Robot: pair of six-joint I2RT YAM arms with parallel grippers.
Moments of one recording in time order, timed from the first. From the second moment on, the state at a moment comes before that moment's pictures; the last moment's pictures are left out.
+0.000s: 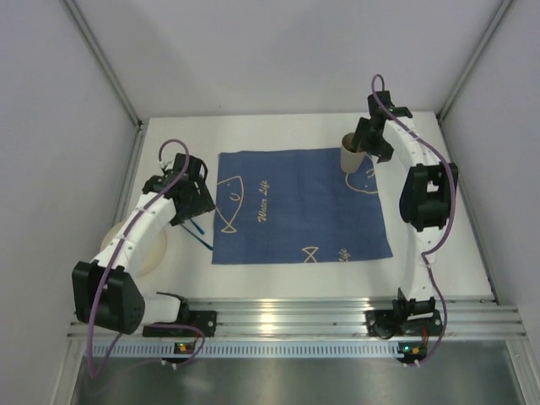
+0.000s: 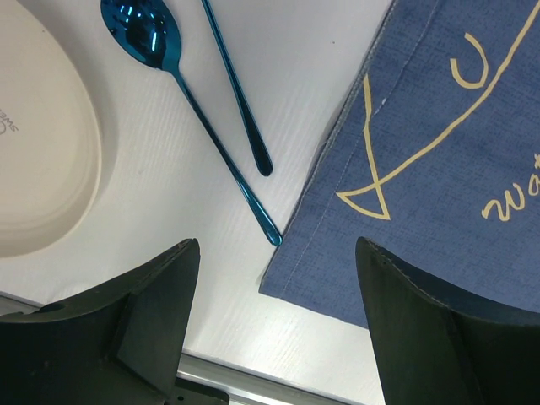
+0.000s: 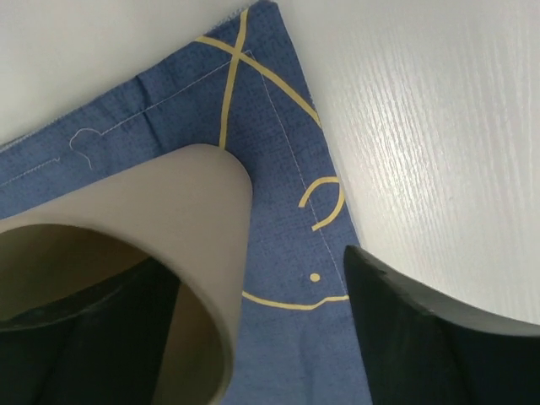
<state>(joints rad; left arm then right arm) -0.25 1.30 1.09 -0.91 -0.27 -0.64 0.12 2.19 1.99 -0.90 0.15 0.46</state>
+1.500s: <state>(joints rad) 0.04 1.80 1.16 -0.55 -0.17 -0.55 0.30 1.33 1.48 -1.09 0.11 0.44</state>
